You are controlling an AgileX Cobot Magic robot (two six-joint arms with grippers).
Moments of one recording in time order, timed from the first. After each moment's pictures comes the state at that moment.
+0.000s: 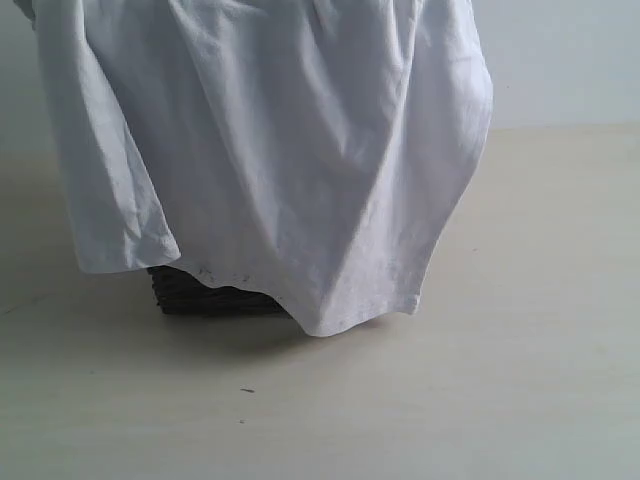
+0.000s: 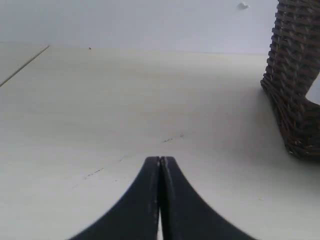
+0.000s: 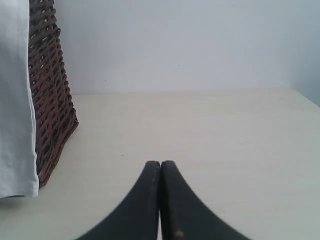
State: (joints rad) left arm 0.08 0.00 0.00 0.11 0.37 -0.13; right arm 0.04 0.00 0.00 -0.02 0.24 0.06
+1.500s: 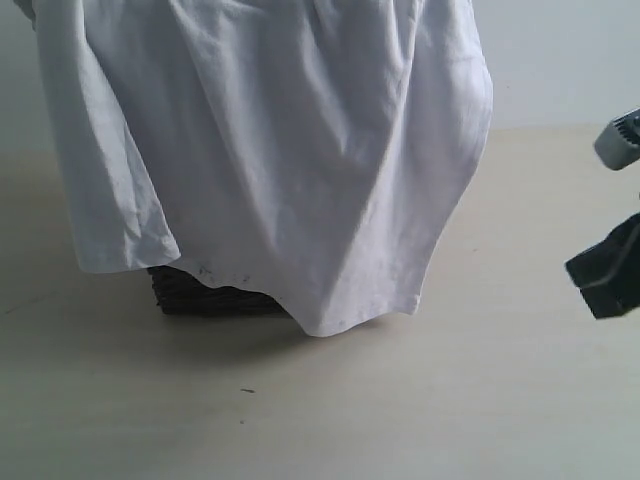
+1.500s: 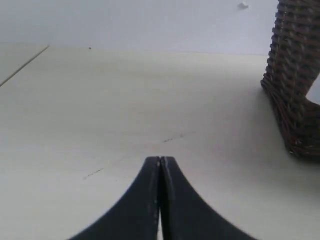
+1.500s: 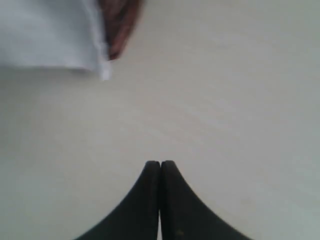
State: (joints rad) left arm 0.08 0.00 0.00 0.11 0.37 -0.13; right arm 0.04 1.17 -0.68 0.56 0.69 -0.91
